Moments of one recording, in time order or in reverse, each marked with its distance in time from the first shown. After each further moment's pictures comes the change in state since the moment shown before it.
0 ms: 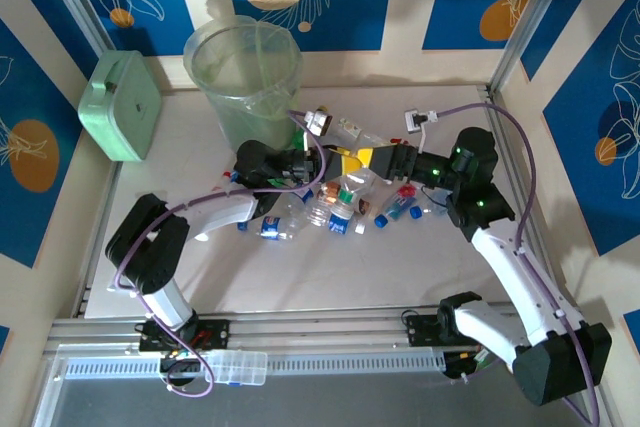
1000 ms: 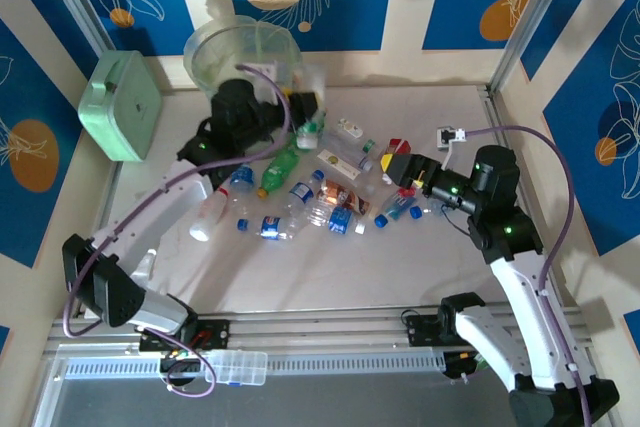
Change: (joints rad) left arm 0.154 -0.226 0.429 -1.335 -0.872 0.867; right arm -0.080 -0.171 0.030 -0.439 0.278 -0.100
